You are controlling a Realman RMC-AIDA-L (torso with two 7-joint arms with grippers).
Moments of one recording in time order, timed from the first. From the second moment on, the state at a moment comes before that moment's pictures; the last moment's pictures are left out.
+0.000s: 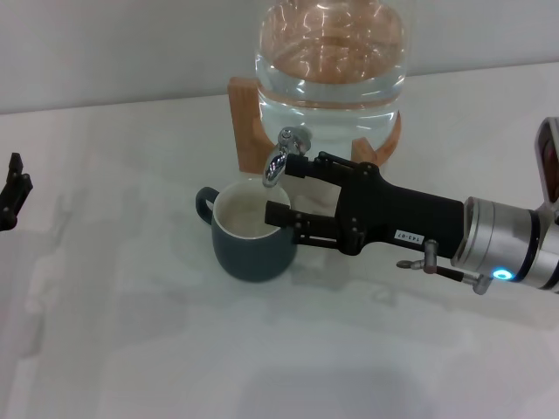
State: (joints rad) left arm -0.44 -2.08 2.59 0.20 -1.21 1.19 0.14; right arm 0.41 2.02 -1.61 -0.50 2.36 1.40 -2.15
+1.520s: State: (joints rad) left arm -0.46 -2.08 2.59 0.20 -1.21 1.18 0.14; right arm 0.35 2.01 -1.61 -0.62 2.35 1.37 -2.13
